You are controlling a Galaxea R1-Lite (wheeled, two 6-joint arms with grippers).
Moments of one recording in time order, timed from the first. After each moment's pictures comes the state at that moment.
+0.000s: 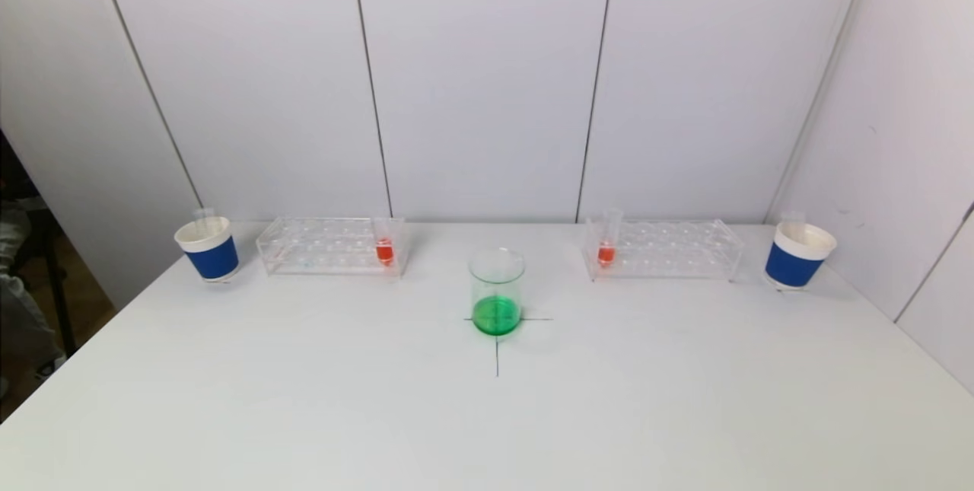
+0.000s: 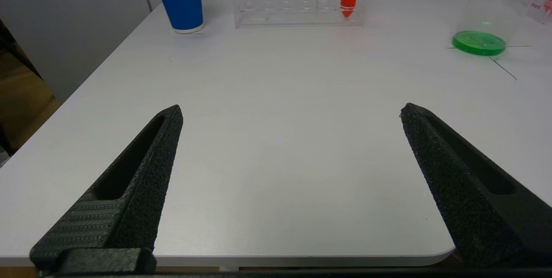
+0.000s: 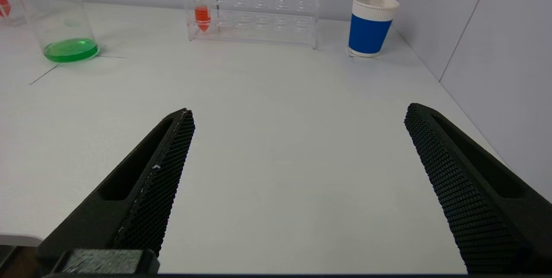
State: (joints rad) left arm 0.00 0.00 0.00 0.00 0.00 0.00; right arm -0.01 0.00 0.00 0.00 0.02 -0.05
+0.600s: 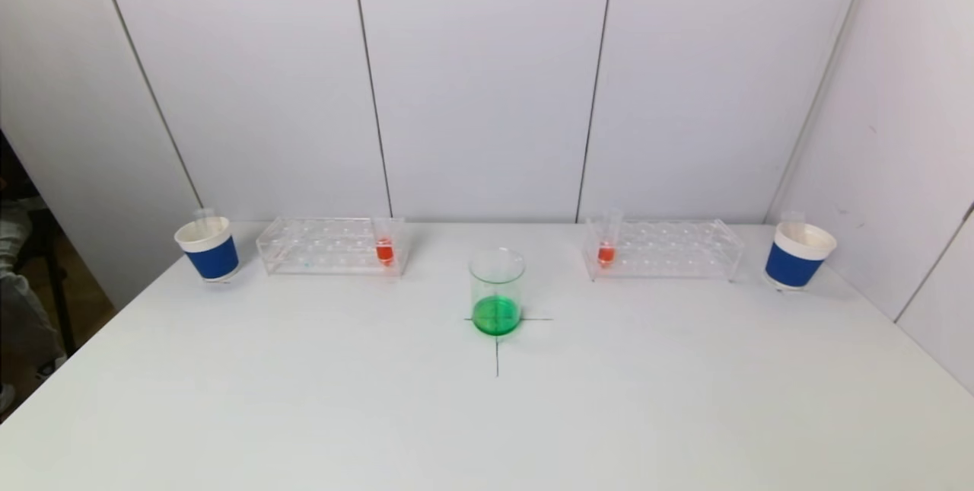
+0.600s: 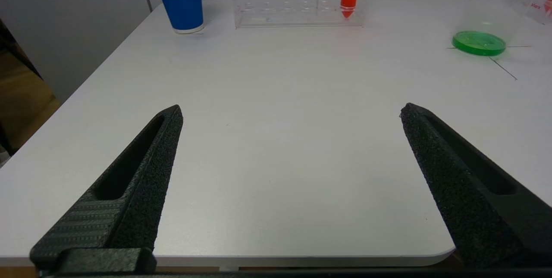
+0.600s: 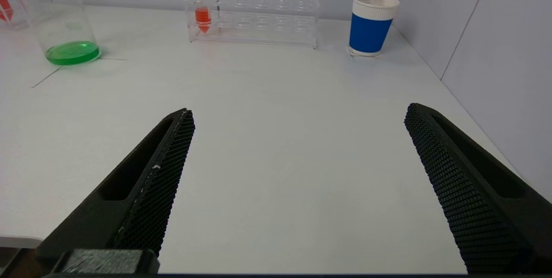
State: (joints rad) left arm 0.00 0.00 0.00 0.00 0.00 0.00; right arm -0.01 0.00 0.00 0.00 0.02 -0.03
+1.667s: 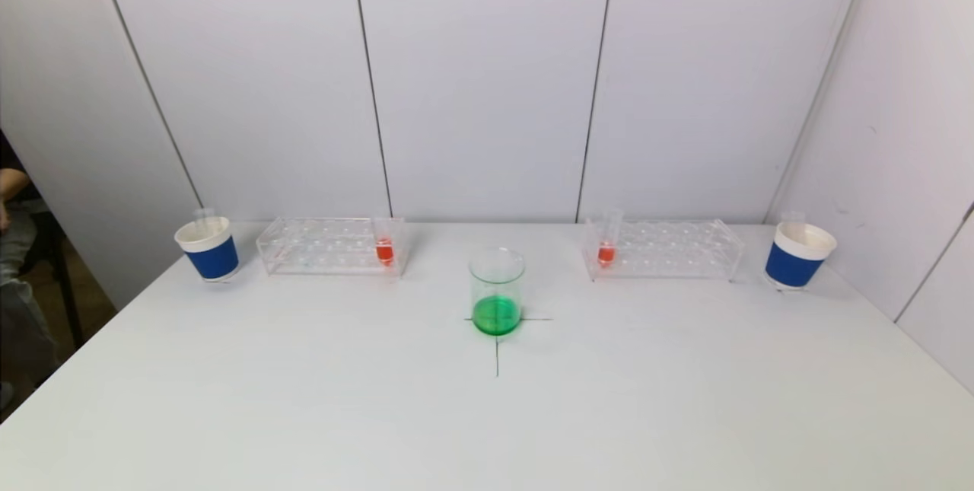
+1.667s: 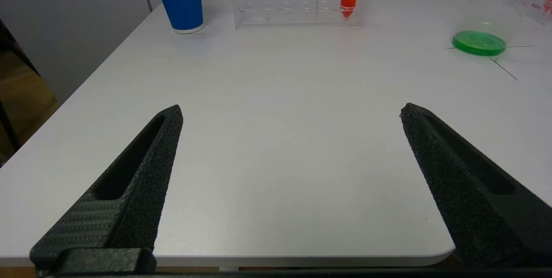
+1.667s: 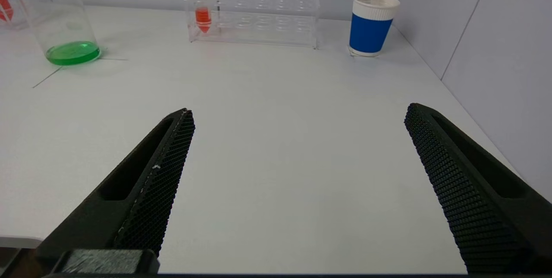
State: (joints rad) left arm 0.00 0.00 0.00 0.00 0.00 0.00; right arm -0.01 0.00 0.00 0.00 0.02 -0.03
